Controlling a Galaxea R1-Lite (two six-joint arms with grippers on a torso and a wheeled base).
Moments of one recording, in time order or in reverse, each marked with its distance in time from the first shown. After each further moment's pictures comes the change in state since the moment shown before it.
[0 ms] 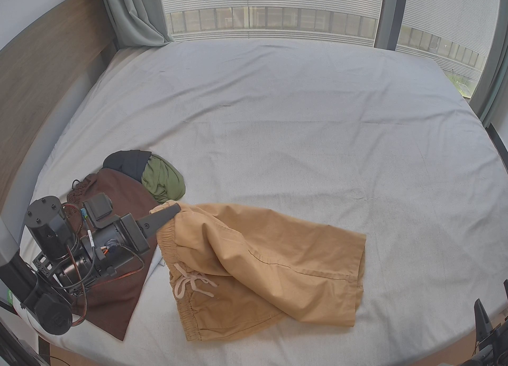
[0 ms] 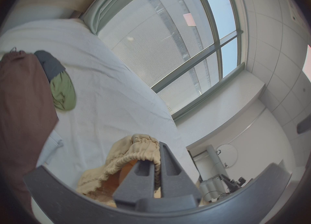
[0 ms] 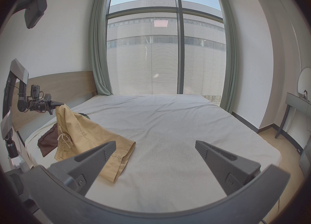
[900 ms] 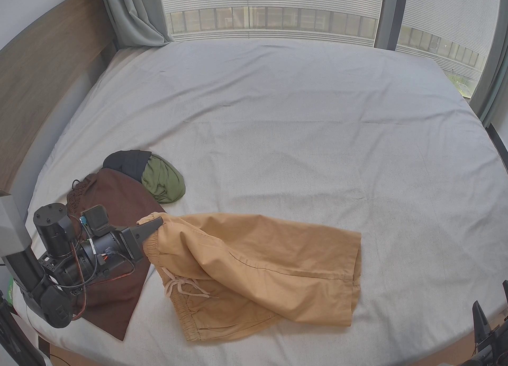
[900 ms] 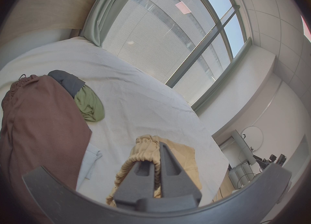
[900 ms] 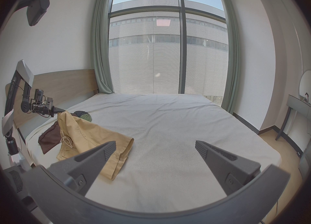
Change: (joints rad) left arm 0.149 0.118 0.026 0.000 -0.027 0.258; right arm 0.003 0.000 0.000 0.009 0.010 -0.018
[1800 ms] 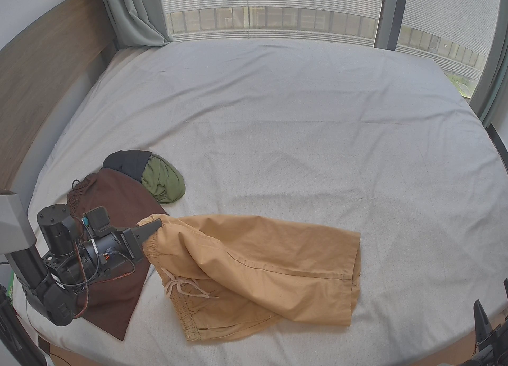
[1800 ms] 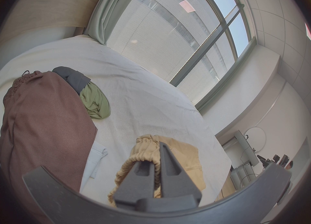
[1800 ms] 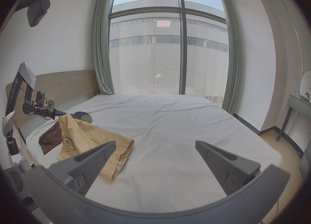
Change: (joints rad) left arm 0.021 0.039 -0.011 -0.002 0.000 0.002; right arm -0.002 0.000 0.000 -0.015 0.008 0.000
